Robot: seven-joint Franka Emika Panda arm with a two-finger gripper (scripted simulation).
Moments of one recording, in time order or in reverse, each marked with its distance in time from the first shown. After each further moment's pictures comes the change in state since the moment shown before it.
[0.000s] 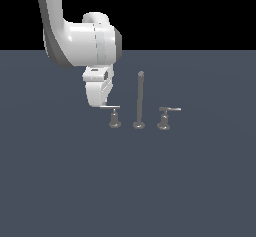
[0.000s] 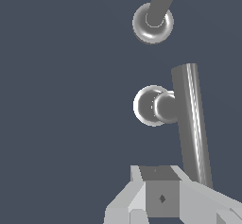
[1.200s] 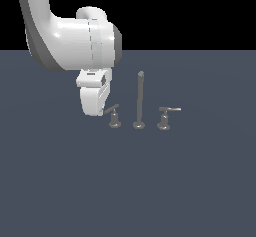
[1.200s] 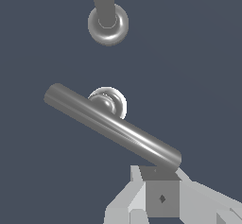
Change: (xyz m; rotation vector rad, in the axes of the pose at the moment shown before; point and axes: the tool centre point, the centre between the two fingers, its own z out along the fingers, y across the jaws) arm 0.004 0.056 0.000 -0.002 -0.011 -0.031
